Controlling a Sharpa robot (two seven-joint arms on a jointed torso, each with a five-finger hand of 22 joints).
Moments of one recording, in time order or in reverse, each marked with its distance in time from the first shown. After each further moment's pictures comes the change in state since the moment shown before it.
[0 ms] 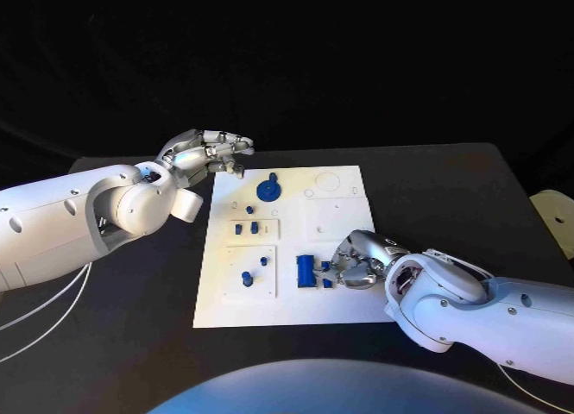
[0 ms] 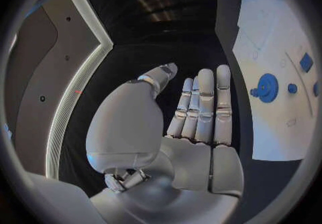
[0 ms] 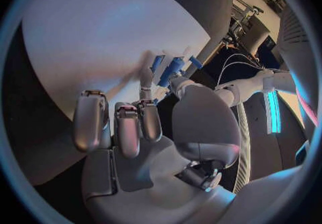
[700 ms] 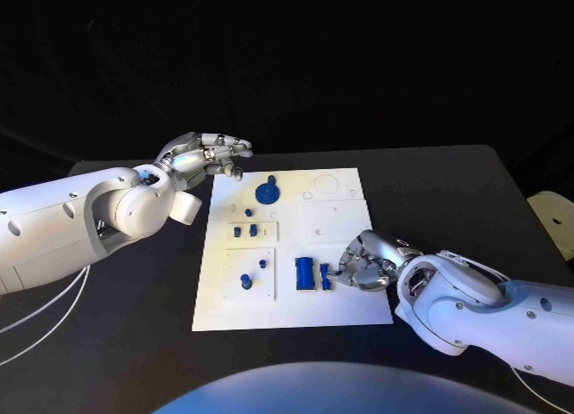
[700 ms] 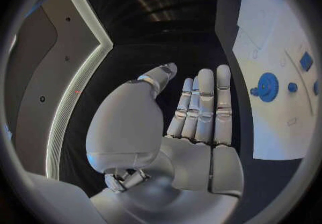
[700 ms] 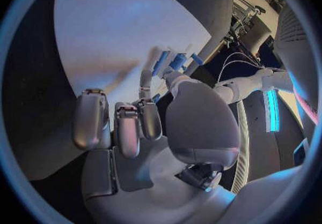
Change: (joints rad) left arm 0.000 0.000 0.000 -0.005 0.000 0.000 -0.001; left_hand 0.000 0.000 -0.003 0.003 0.000 0.000 0.000 0.000 0.000 0.000 0.000 0.000 0.000 -0.004 0.004 0.000 -0.002 0.000 0.000 0.000 0.000 -0.002; right arm 0.009 -0.061 -0.001 0.028 -0.002 -0.012 0.028; right_hand 0.154 -0.021 -0.014 -0.008 0.000 -0.004 0.004 -0.017 -0.002 0.000 0.000 -0.035 0.000 0.000 0.000 0.000 0.000 0.000 0.000 0.000 -0.028 0.000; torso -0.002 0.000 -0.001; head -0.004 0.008
